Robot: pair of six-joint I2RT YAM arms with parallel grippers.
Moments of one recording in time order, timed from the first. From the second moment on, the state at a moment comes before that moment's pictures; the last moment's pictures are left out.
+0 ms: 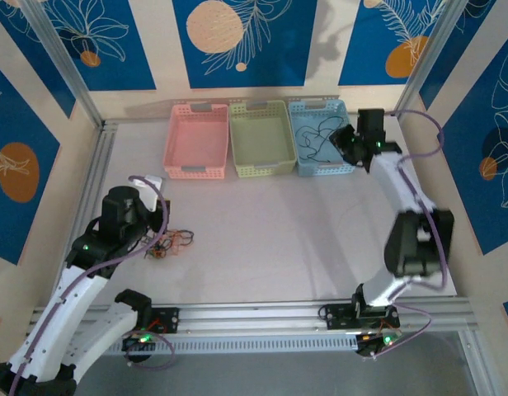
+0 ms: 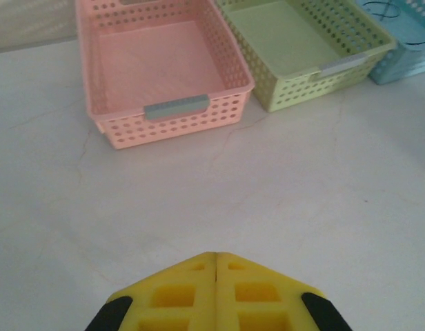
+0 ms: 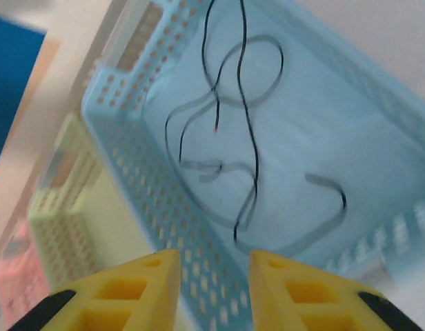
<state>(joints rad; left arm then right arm) -0.38 0.71 0.86 -0.72 -0.01 -0.07 0.05 1.53 1.25 -0.42 -0.18 0.86</state>
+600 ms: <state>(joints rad) -0.49 1.13 0.96 -0.36 0.54 -0.40 0.31 0.97 0.53 -0.06 -0.41 0.78</state>
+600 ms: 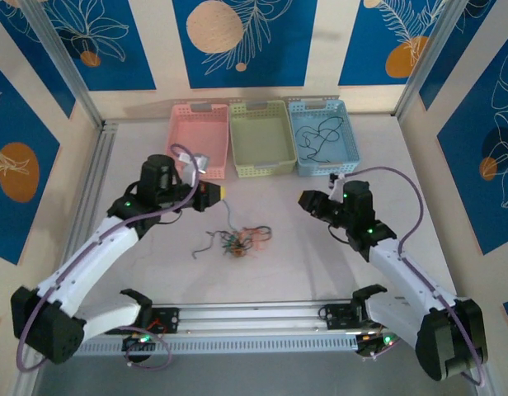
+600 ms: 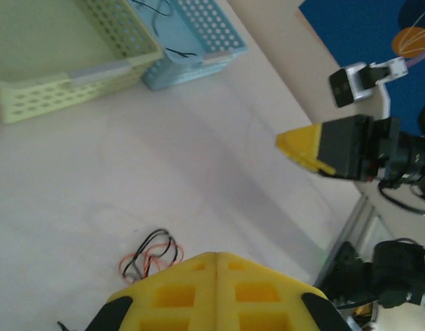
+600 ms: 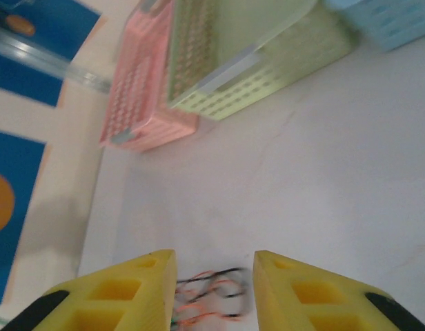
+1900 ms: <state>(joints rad) -0.51 1.15 0.67 -0.20 0.33 -0.47 0.69 1.40 0.70 -0.29 -0.38 1.07</state>
